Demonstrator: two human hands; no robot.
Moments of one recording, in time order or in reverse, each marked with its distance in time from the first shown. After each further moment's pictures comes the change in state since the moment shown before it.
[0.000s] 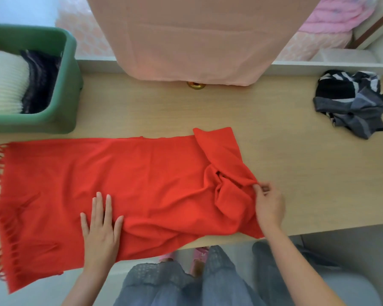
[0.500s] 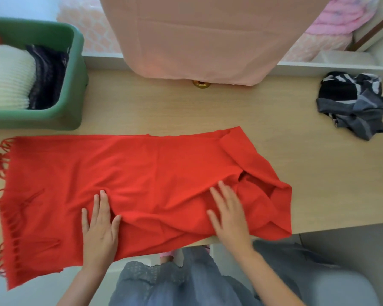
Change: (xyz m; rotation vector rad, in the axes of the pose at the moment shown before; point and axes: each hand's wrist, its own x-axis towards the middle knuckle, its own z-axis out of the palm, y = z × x) left_hand 0.002 -0.016 -0.005 -0.158 0.014 0.022; right_hand -0.091 -0.010 0.034 -0.261 -0.318 -0.742
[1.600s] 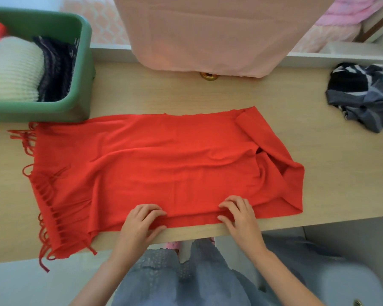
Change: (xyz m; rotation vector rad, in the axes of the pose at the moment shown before) left_hand -0.002 0.029 0.005 -0.236 -0.078 0.517; right_hand -0.023 0.013 0.010 0.073 -0.046 -0.020
